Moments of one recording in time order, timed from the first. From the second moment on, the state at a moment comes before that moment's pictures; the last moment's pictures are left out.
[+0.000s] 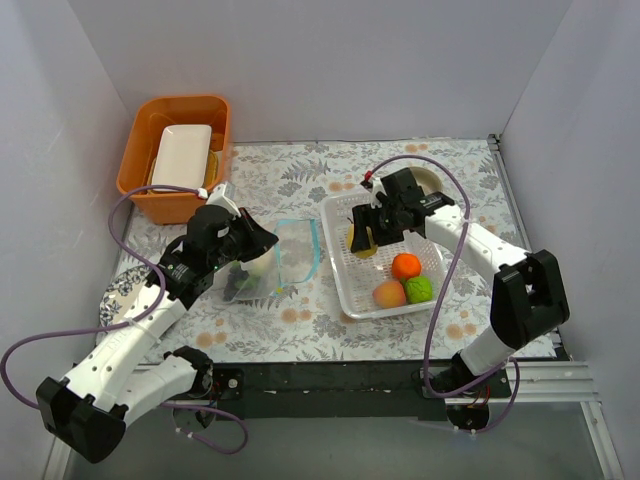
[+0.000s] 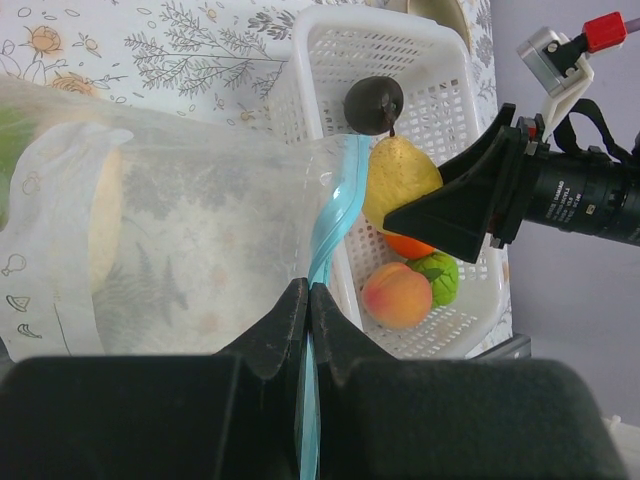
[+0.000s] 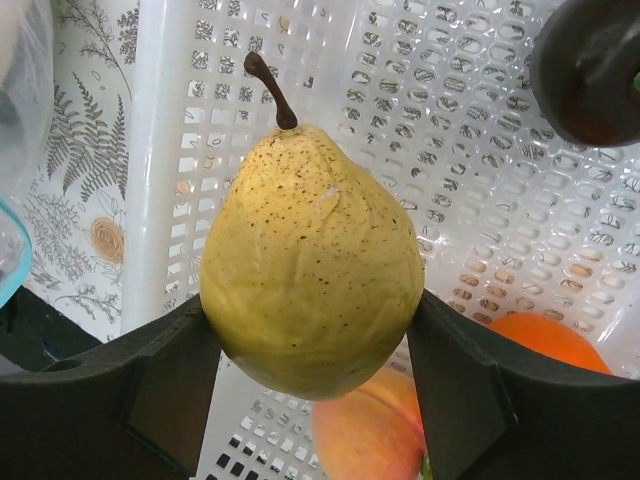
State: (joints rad) left arm -0.50 0.93 0.88 -0.42 0.04 -0.79; right arm 0.51 1.58 1.20 -0.60 -0.31 0.20
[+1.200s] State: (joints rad) left arm -0.50 0.95 0.88 -0.40 0.07 -0.80; right arm 0.52 1.36 1.21 -0.60 -0.40 0.37
